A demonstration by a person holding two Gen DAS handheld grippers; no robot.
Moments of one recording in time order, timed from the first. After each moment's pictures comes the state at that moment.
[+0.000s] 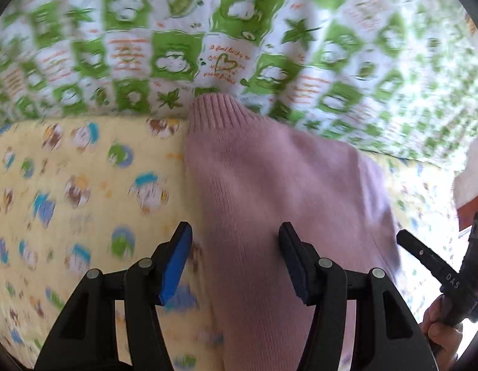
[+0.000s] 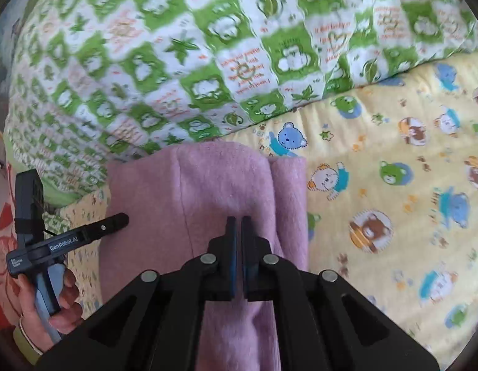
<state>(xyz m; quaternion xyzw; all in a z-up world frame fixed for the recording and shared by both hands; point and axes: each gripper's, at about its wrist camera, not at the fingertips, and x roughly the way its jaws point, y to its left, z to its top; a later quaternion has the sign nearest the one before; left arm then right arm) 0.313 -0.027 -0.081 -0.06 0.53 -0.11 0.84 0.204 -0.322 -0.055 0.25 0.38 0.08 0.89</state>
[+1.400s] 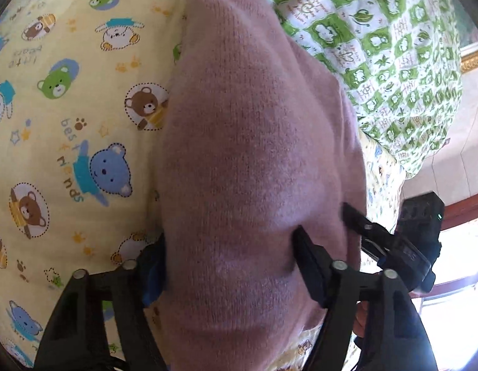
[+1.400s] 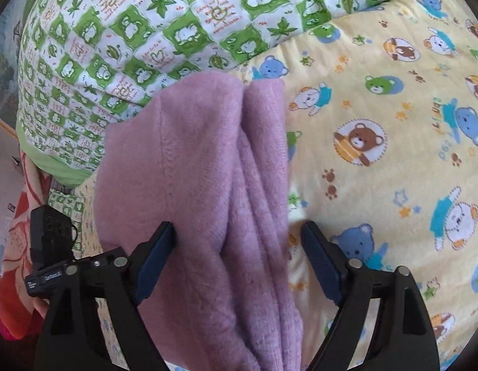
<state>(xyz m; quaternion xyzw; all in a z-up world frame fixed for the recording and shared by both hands) 0.269 -0.044 -0.159 -0.22 0.57 -0.19 0.77 0.209 -0.334 -0.124 0.30 0.43 0.16 0.84</state>
